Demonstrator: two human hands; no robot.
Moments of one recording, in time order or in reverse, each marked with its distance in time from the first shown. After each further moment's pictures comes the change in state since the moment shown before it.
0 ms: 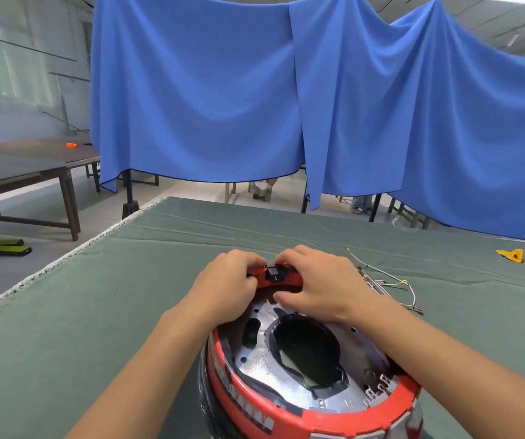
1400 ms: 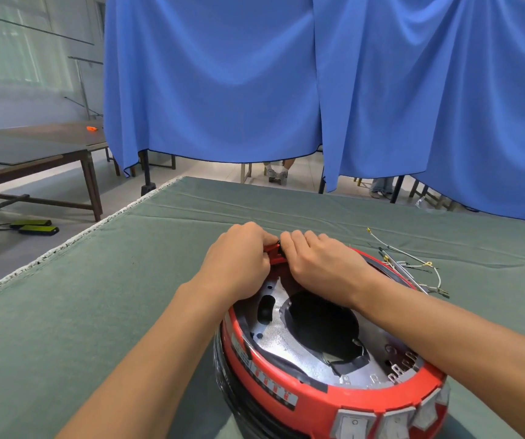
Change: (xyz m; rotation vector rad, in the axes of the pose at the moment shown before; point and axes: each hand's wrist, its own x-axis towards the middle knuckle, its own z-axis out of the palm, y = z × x) left_hand -0.008 0.008 -0.007 0.183 0.049 0.022; right_hand 0.002 -0.012 0.020 -0.619 0.097 -0.410
